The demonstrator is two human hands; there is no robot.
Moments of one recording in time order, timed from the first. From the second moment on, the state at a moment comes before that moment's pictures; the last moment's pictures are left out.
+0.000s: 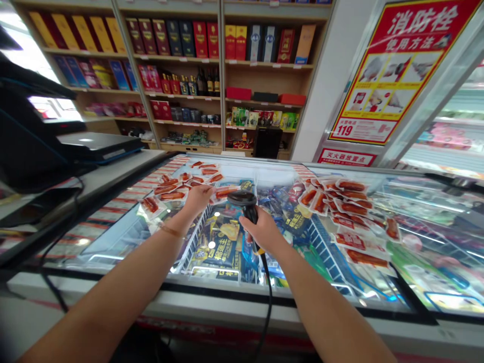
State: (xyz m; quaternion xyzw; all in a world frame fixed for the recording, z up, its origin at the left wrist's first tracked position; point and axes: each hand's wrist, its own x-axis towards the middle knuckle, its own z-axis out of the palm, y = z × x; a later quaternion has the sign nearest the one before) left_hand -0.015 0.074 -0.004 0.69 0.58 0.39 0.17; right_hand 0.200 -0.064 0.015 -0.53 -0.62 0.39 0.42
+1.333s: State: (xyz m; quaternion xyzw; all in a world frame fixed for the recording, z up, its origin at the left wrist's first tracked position) left_hand -0.023 0.077 -0.007 0.69 0.57 0.43 0.13; right_hand 0.186 -0.080 0.023 -0.54 -0.68 0.35 0.36
